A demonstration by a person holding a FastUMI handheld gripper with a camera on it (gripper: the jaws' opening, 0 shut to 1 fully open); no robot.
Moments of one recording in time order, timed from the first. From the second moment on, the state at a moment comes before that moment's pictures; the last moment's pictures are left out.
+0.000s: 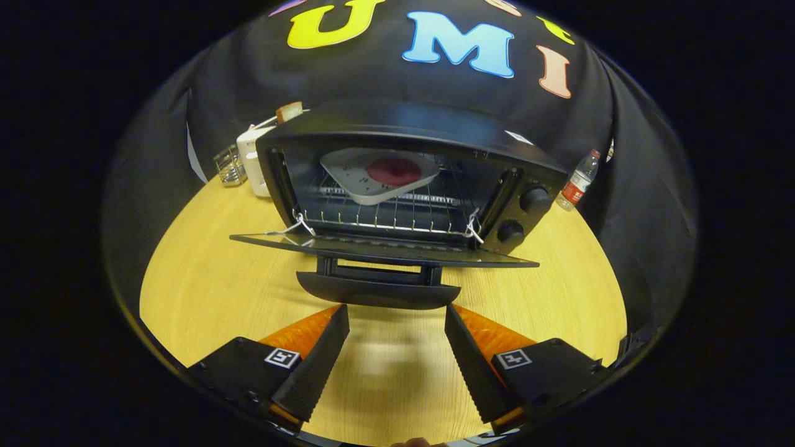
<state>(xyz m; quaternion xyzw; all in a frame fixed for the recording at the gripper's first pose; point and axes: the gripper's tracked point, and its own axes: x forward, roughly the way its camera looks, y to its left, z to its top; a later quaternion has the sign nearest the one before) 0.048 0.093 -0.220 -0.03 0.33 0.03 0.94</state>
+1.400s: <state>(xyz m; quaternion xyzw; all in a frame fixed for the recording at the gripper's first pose) -0.043 -0.018 0.036 -0.03 -0.04 -0.05 1.00</state>
